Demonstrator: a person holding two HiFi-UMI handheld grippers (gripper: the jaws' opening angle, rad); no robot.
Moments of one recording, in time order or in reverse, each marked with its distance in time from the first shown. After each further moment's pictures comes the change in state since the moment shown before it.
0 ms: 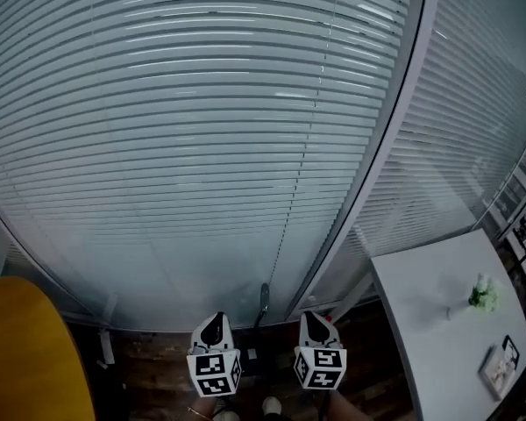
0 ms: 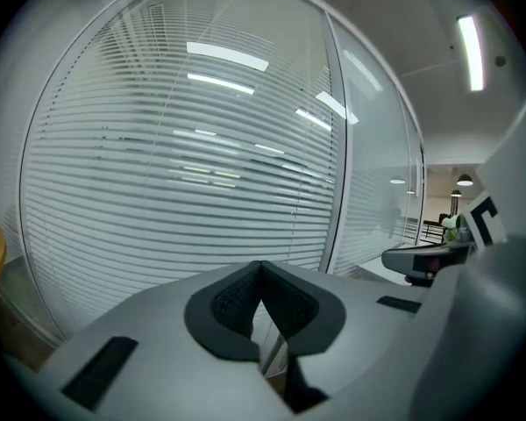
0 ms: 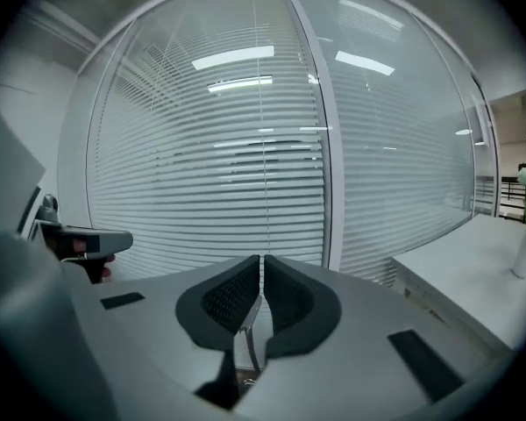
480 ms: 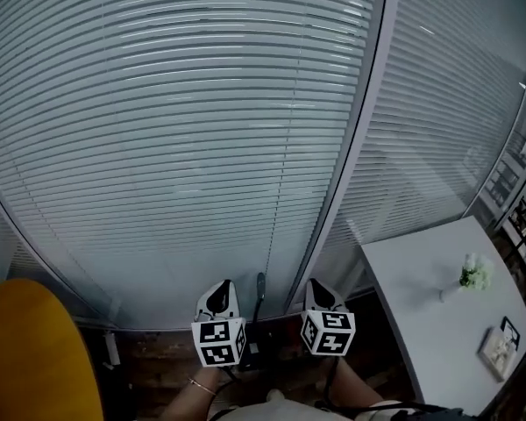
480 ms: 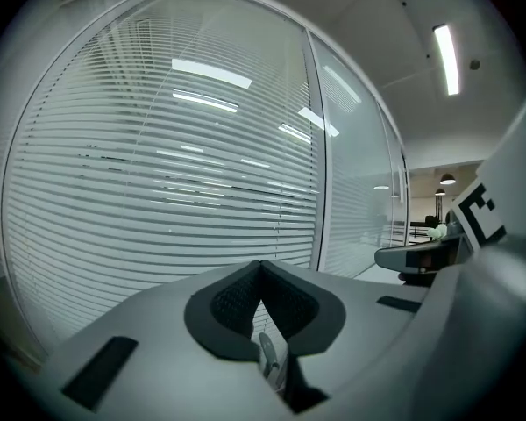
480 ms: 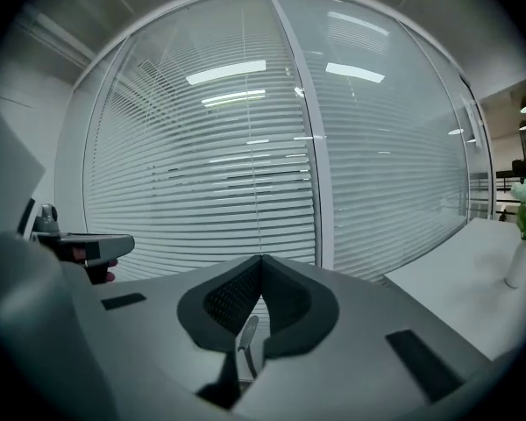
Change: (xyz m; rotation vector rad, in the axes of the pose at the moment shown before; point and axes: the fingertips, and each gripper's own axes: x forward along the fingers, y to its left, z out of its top) left arm -0.005 -0.034 0.063 0.060 -0.098 -0.069; right arm -0.017 -0.019 0.058 0.038 -0.069 0.000
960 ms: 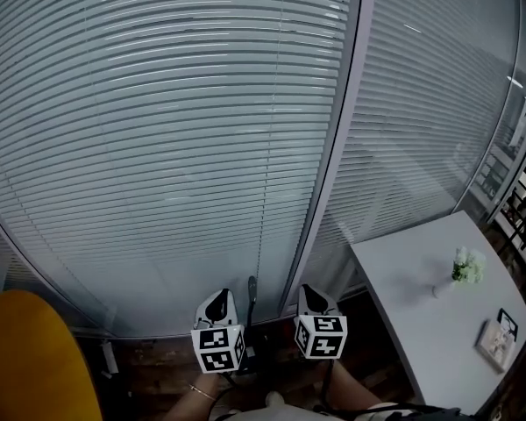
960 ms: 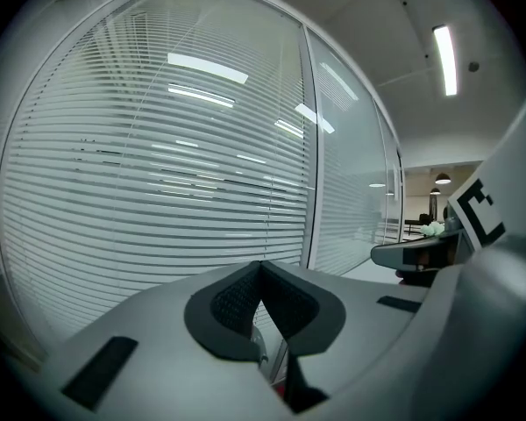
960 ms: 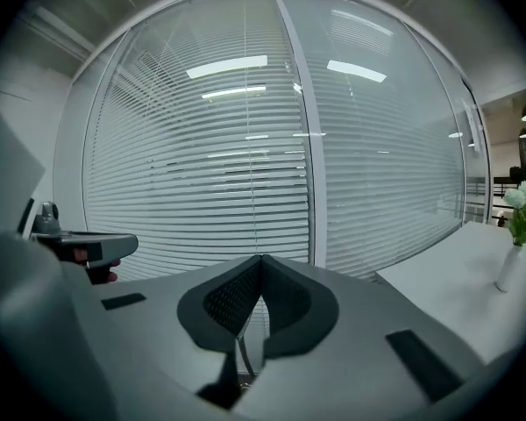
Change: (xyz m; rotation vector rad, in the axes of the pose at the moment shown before) left arm 0.004 -0.021 -0.038 -0.004 0.030 -0.034; right arm -0.006 -0.013 -0.032 -0.028 0.035 -0.026
